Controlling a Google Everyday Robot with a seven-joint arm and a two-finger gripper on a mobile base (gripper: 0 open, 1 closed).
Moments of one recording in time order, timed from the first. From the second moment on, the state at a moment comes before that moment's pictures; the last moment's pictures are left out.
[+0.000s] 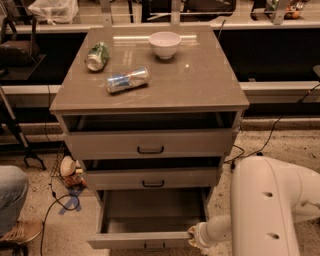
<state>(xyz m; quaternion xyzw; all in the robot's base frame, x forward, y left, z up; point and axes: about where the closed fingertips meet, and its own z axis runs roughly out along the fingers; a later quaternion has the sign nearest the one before) 0.443 -0.146 0.189 -0.69 0.70 0.08 0.16</state>
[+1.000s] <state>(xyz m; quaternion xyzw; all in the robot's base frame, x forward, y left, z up) 0.427 -0.150 0.186 -0.68 0.71 0.09 0.16</state>
